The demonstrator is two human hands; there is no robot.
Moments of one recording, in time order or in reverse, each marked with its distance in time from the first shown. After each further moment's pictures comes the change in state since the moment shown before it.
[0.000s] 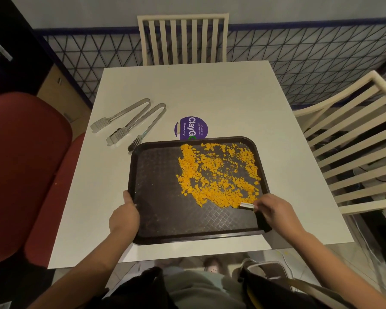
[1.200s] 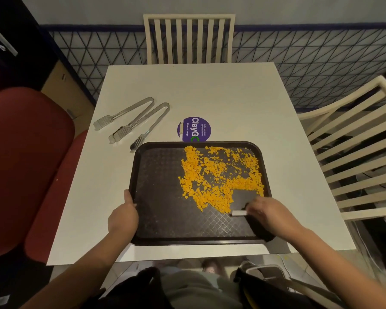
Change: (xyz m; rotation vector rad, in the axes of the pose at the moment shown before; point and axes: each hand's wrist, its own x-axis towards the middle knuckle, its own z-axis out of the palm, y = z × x) left_hand -0.004 -0.003 -0.005 -0.038 -0.010 0.015; right_hand 0.018 -0.014 -0.010 -0.144 -0.206 -0.233
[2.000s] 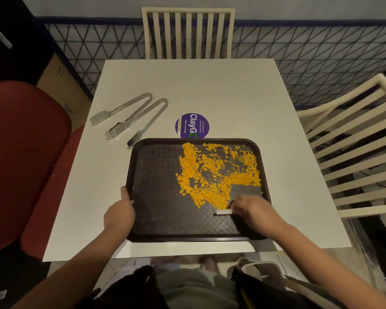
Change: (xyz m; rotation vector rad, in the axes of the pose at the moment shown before) left_hand 0.001 0.000 0.000 -0.016 0.002 0.011; right_hand 0.015 -0.024 0.009 0.047 -0.037 -0.015
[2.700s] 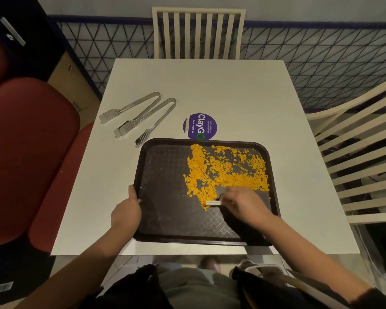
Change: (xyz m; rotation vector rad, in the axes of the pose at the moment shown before) left_hand -0.003 -0.002 0.000 -0.009 -0.004 0.004; right_hand 0.043 -0.033 -0.001 0.010 -0.034 0.026
